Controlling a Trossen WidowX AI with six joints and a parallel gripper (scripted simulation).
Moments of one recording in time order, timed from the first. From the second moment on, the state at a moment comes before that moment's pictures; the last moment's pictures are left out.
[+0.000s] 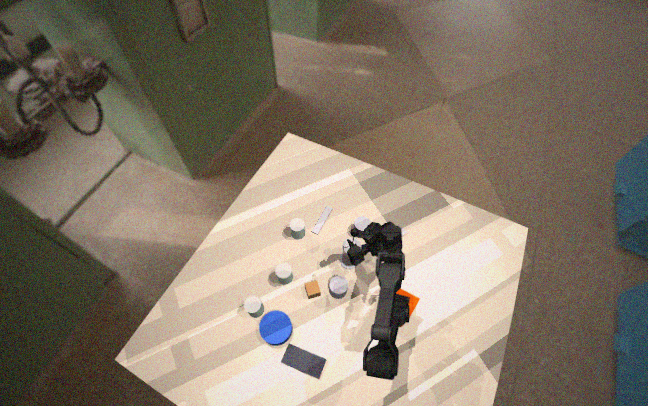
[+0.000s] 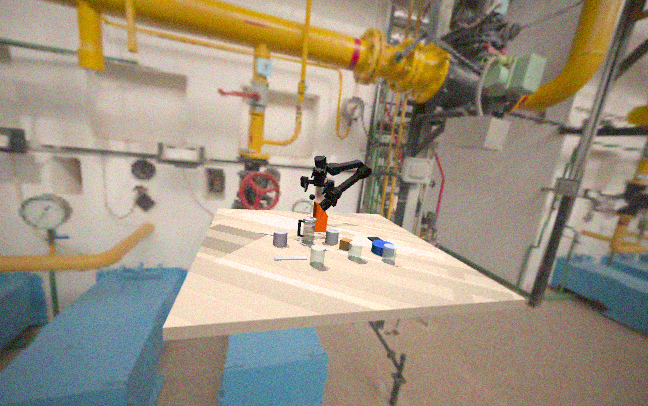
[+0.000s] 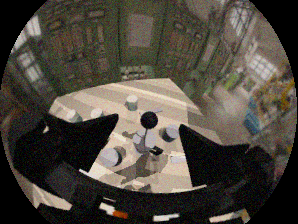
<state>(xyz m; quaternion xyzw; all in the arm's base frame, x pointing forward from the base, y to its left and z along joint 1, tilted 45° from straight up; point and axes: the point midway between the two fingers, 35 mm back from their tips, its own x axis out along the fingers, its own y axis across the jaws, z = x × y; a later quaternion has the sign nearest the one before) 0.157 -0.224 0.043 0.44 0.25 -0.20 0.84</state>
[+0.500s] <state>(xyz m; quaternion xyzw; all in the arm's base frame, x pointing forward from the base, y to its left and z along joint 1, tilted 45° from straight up) 0.177 -0.225 0.029 0.44 0.25 -0.20 0.84</state>
